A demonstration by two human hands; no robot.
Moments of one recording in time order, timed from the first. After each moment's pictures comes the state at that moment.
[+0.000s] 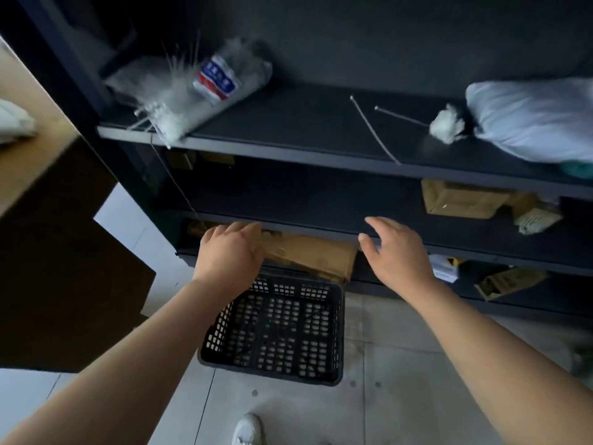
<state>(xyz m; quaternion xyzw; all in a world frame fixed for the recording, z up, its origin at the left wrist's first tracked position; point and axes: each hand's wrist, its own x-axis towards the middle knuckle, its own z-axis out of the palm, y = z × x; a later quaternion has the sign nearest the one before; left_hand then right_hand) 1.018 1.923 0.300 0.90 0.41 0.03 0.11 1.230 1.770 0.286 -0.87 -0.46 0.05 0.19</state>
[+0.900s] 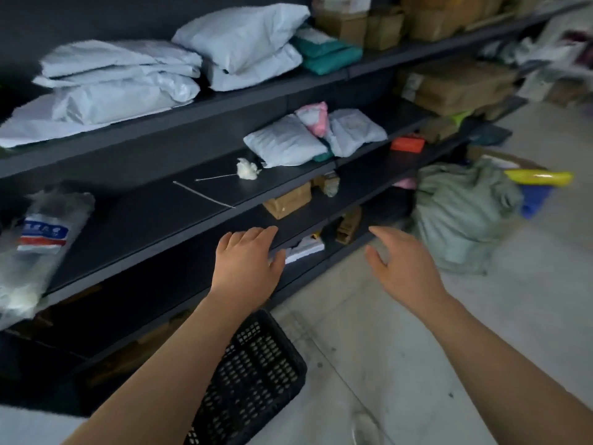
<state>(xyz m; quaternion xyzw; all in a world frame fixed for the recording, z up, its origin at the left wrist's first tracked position) 1.055 1.797 0.481 0.99 0.01 0.08 0.12 1.088 1.554 0.464 -0.95 -0.10 -0.10 0.26</state>
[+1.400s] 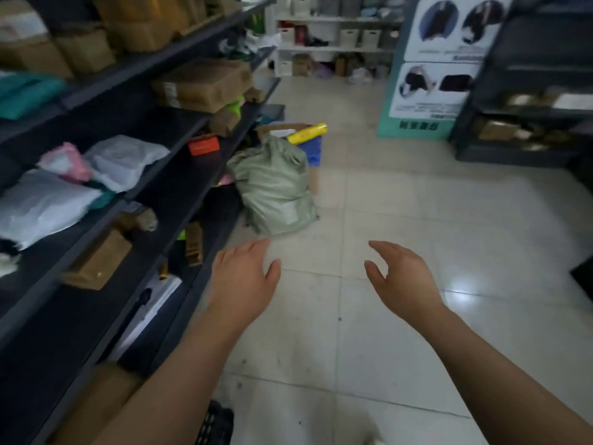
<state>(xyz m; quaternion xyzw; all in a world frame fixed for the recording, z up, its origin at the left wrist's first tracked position) 1.043 1.537 0.474 0.93 -0.33 0.02 0.17 0.893 1.334 0.463 -0.93 0.27 -0.16 0.19</state>
